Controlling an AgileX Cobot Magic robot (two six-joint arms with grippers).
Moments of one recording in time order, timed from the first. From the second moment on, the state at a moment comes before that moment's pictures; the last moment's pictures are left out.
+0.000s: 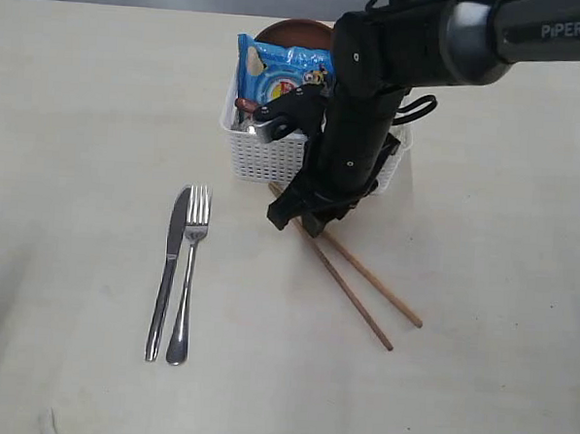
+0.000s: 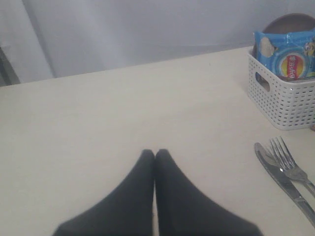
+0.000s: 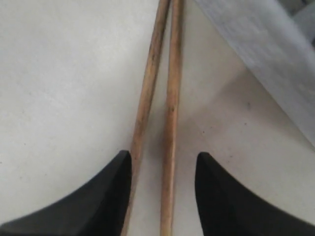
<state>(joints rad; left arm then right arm) -0.17 0.00 0.00 0.05 0.33 0.04 0.66 2.02 -1.30 0.10 0.87 -0.21</state>
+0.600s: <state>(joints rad) -0.17 0.00 0.00 0.05 0.33 0.04 0.69 2.02 -1.70 0.01 0.78 -0.10</state>
